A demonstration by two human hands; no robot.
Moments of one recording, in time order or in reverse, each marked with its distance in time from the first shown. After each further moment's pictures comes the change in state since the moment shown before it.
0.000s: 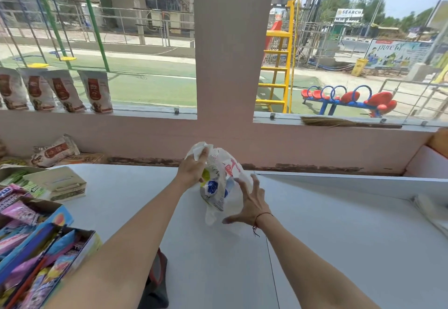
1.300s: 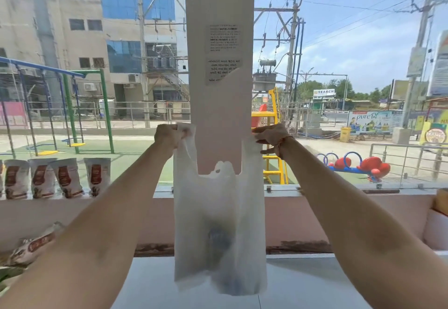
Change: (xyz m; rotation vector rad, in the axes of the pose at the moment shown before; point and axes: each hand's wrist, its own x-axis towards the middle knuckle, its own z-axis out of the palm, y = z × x) left_hand 0.066 0.233 -0.151 -0.337 0.375 0.286; right_hand 0.066 -0.075 -0.366 0.951 0.354 -0.043
